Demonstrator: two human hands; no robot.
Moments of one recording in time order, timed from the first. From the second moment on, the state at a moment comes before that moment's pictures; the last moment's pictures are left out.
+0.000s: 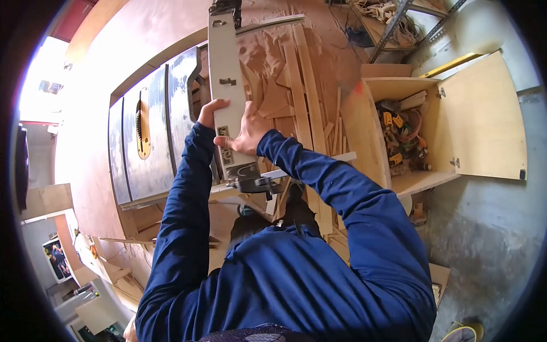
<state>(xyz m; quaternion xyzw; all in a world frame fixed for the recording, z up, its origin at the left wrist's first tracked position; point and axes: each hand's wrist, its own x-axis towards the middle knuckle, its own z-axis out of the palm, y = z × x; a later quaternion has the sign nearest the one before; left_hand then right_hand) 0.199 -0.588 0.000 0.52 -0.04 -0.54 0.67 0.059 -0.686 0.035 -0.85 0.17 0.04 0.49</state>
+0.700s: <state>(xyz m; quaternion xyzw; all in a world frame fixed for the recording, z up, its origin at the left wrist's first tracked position) 0.218 -0.557 -0.027 0.31 -0.05 -0.52 0.79 0.071 -0.639 -0.022 -0.51 0.19 -0.18 0.82</state>
